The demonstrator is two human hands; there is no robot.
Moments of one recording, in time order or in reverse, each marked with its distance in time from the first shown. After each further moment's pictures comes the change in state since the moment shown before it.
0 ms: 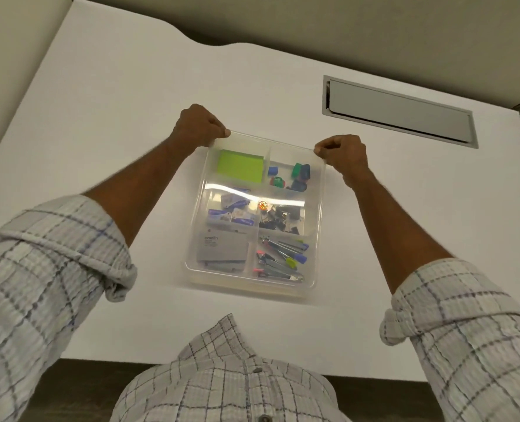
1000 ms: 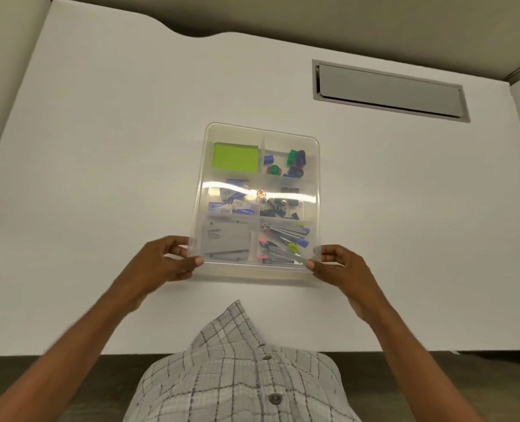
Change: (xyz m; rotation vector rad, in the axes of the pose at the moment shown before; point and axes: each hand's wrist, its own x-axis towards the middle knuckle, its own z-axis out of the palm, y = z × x) left_hand -0.229 -0.124 0.009 -0.504 -0.308 -0.310; right_hand -0.249 0.097 0.003 0.408 -0.270 0.331
